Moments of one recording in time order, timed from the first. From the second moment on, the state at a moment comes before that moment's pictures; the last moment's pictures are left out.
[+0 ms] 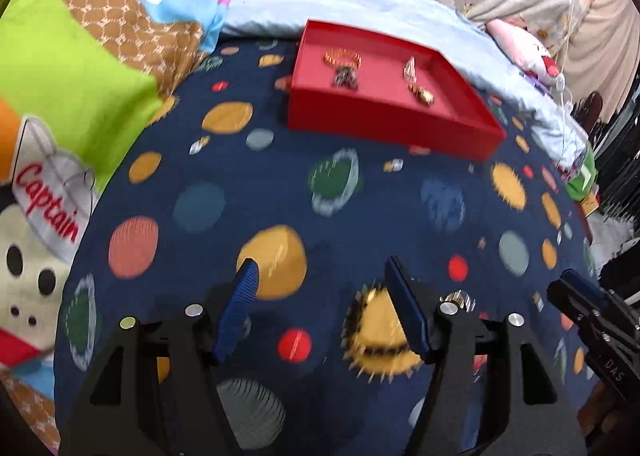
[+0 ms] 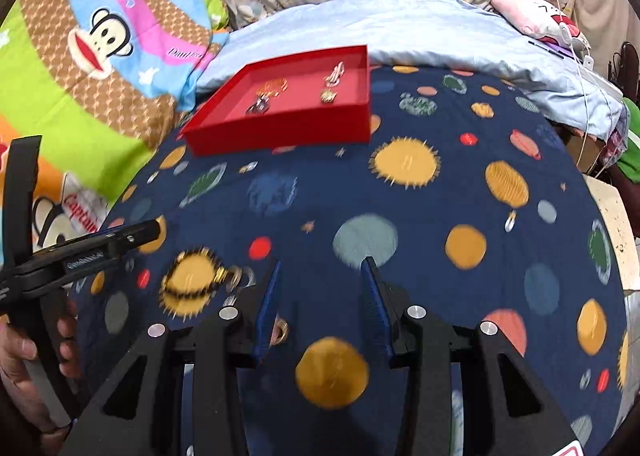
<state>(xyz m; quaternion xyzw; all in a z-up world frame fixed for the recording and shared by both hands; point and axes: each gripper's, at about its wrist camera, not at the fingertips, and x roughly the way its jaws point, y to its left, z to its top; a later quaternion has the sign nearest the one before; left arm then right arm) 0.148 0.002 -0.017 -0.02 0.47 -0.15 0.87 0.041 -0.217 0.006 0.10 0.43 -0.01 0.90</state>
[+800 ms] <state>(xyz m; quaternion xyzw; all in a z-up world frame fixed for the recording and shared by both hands) 0.129 -0.025 -0.044 0.03 0.47 -0.14 0.87 0.016 -0.196 -0.017 0.11 0.45 0.01 0.89</state>
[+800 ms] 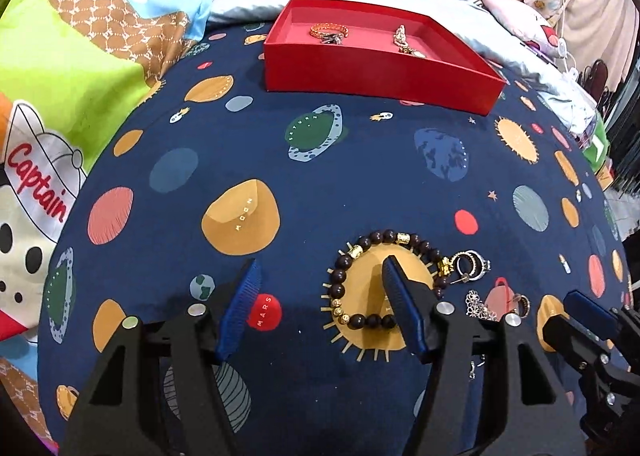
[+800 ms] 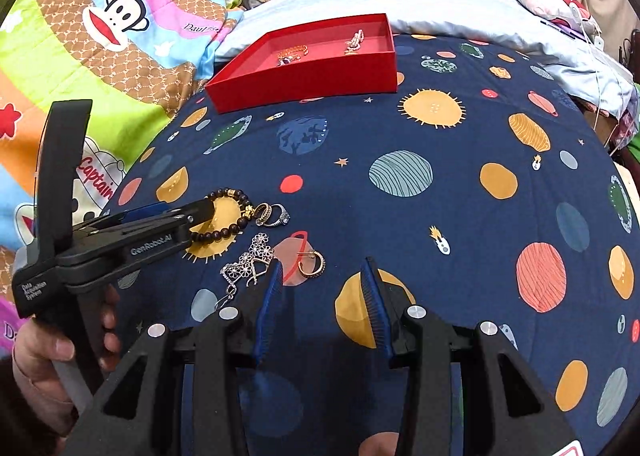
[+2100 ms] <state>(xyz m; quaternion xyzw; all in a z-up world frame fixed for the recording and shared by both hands) 0.119 -0.028 -0.041 0.03 0.45 -0.17 0.87 0.023 -0.197 -0.025 0.11 0.46 0.01 0.88</state>
